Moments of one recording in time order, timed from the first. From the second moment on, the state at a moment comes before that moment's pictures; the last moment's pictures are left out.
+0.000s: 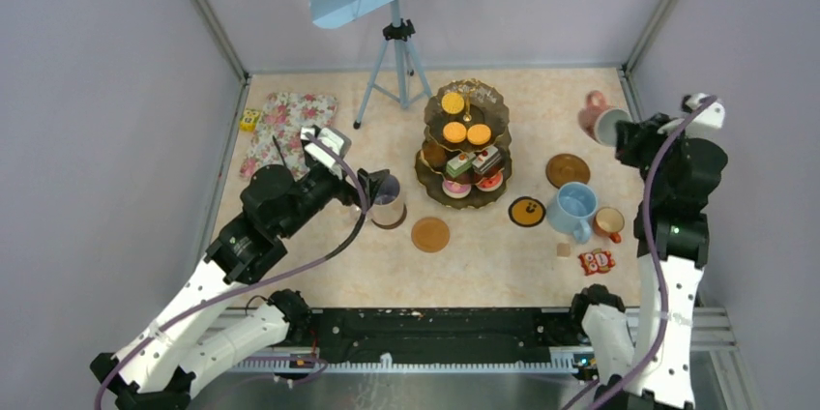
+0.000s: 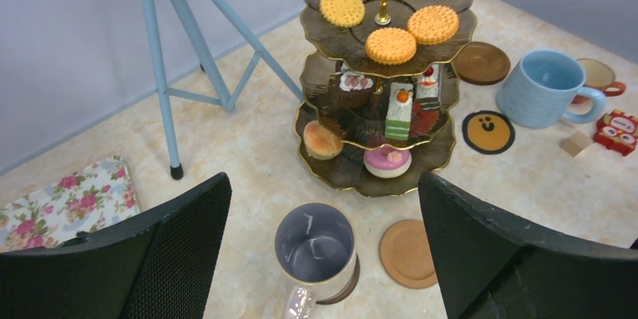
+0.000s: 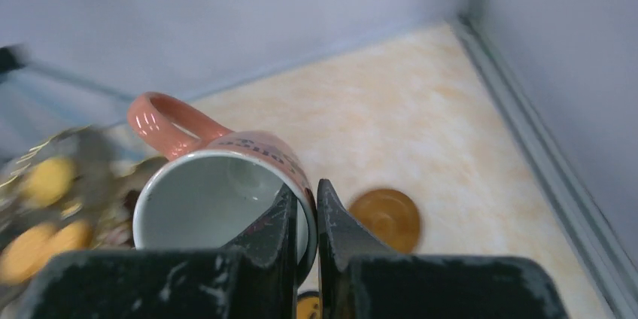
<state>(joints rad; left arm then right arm) -0.70 0.71 0.91 -0.27 -0.03 0.07 -0.33 0.77 0.92 -0.32 -0.13 0.32</state>
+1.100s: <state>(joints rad) -0.70 0.93 1.08 -0.64 0.69 0.13 0.79 1.29 1.38 -0.89 -0.44 0.03</state>
